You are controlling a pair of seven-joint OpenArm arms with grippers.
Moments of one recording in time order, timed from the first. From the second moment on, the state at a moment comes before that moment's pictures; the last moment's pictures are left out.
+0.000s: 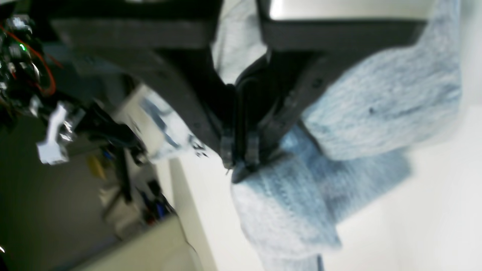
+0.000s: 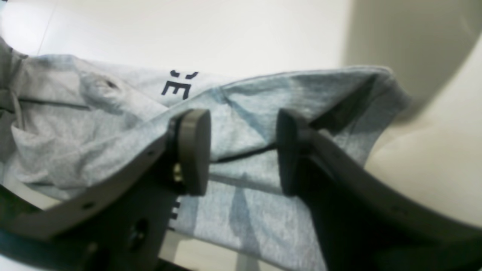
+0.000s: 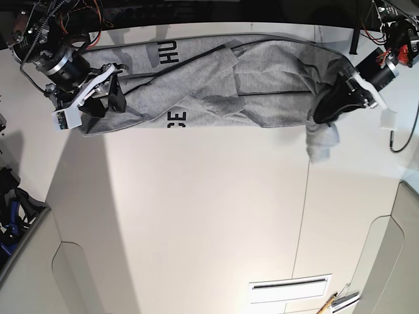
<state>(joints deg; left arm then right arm) 22.0 -15.2 -31.1 97.1 -79.4 -34.8 62.8 -22.1 0.7 21.7 121.3 31.3 29.5 -63.6</state>
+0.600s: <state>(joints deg) 18.4 -10.7 -10.4 97.1 -71.4 -34.8 60.7 -22.1 0.7 21.7 121.3 31.3 29.5 -63.6</state>
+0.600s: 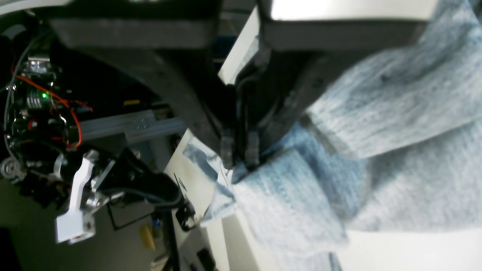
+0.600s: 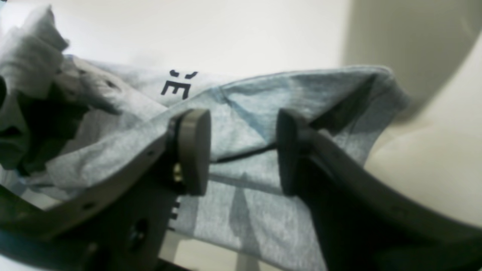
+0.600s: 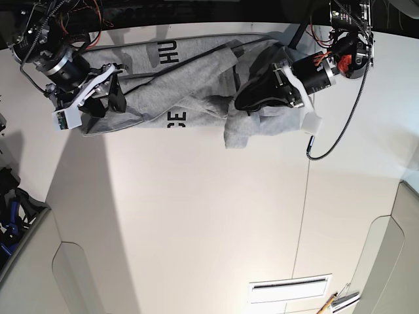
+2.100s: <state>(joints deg) 21.2 -14.0 -17.5 100.3 -47.1 -33.2 54.2 -22.1 0.7 21.7 121.3 31.1 29.5 -63.6</state>
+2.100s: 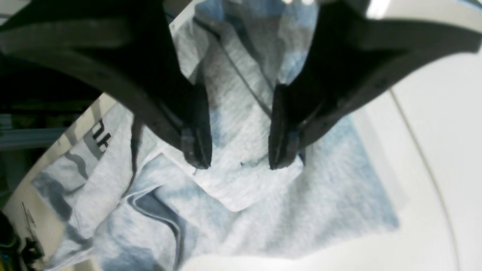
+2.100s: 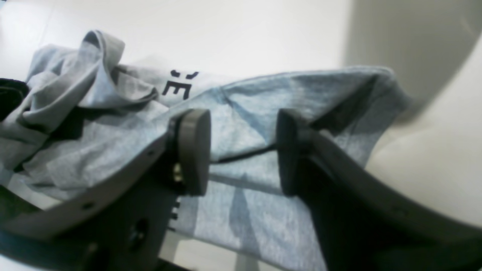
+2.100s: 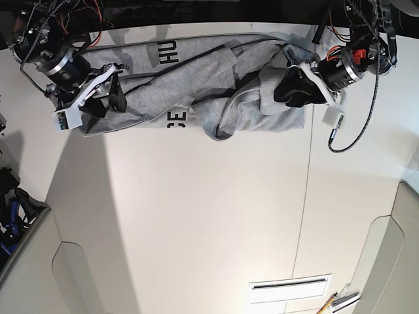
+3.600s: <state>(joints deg) 21.3 -13.9 -14.4 100.3 -48.7 -30.9 56.4 -22.1 0.7 21.7 121.3 31.1 29.5 -63.6</state>
